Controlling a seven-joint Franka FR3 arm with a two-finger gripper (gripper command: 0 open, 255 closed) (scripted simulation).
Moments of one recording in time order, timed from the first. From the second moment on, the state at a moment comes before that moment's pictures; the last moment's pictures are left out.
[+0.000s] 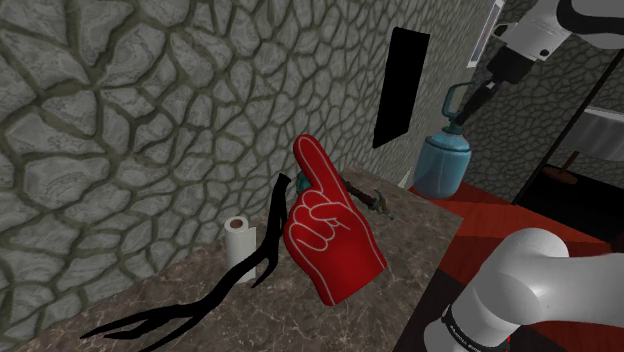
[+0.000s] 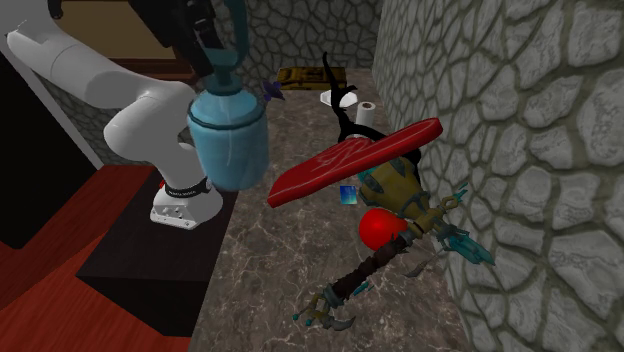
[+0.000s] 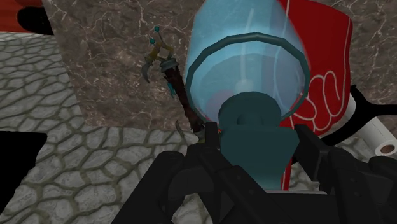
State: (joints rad) arm -0.18 -0.98 -0.29 -2.22 -0.12 1.55 -0.44
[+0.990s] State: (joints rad) arm -0.15 -0.85 -0.27 -1.93 -0.09 1.38 -0.43
